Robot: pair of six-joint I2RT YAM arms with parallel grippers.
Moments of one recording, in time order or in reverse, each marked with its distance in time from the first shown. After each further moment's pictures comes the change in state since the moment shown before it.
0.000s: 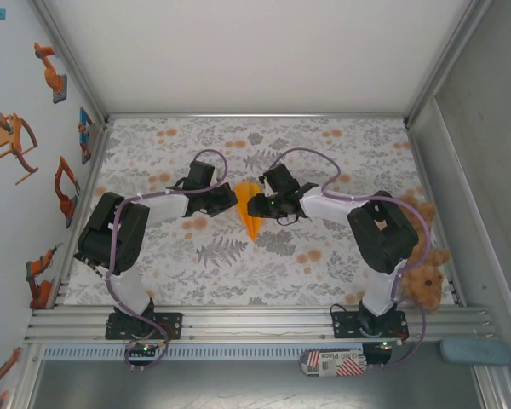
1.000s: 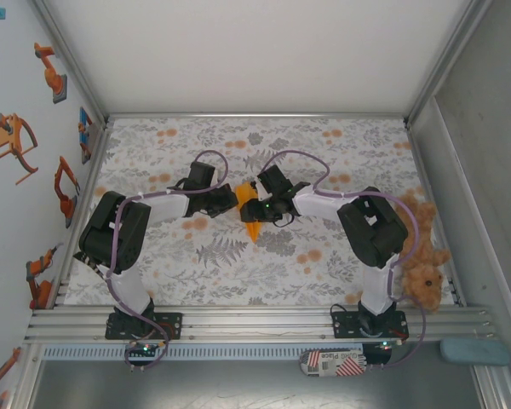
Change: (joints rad) left arm 0.000 0.011 0.000 0.000 0.022 0.000; right arm 0.019 0.068 0.048 -0.040 -0.083 -0.078
